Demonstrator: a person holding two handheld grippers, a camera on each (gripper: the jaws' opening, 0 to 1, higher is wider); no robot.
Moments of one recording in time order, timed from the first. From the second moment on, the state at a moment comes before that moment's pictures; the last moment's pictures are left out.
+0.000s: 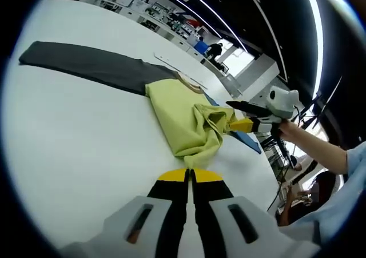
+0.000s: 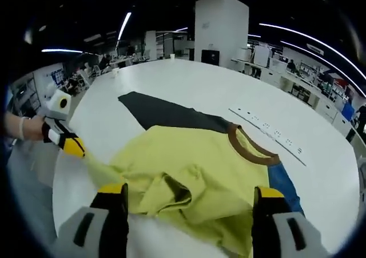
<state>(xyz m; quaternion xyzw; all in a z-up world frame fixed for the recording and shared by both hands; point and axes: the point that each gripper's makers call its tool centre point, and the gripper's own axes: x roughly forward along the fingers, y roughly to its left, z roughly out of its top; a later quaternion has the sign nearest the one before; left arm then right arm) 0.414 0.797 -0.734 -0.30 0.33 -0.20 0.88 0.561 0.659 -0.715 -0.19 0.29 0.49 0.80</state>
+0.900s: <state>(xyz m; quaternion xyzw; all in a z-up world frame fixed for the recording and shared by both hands) 0.415 0.796 -0.735 -0.30 0.33 -0.20 0.88 0.528 0.635 -0.727 -0.17 0.29 0.48 0.81</state>
